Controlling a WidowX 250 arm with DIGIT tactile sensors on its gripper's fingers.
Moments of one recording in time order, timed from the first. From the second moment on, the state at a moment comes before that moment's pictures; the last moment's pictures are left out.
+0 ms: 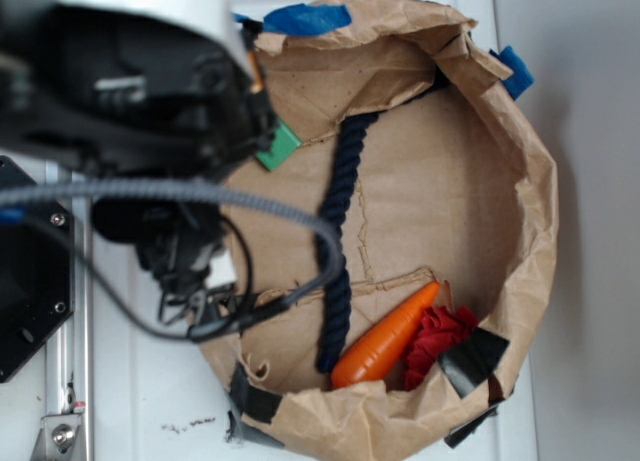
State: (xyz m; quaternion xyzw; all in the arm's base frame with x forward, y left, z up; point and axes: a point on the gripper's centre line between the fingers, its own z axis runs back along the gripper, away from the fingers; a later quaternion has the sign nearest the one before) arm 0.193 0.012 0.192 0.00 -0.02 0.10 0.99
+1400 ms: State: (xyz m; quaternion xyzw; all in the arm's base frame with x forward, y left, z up) arm 0.234 0.034 0.150 -0.11 0.02 -0.27 0.96
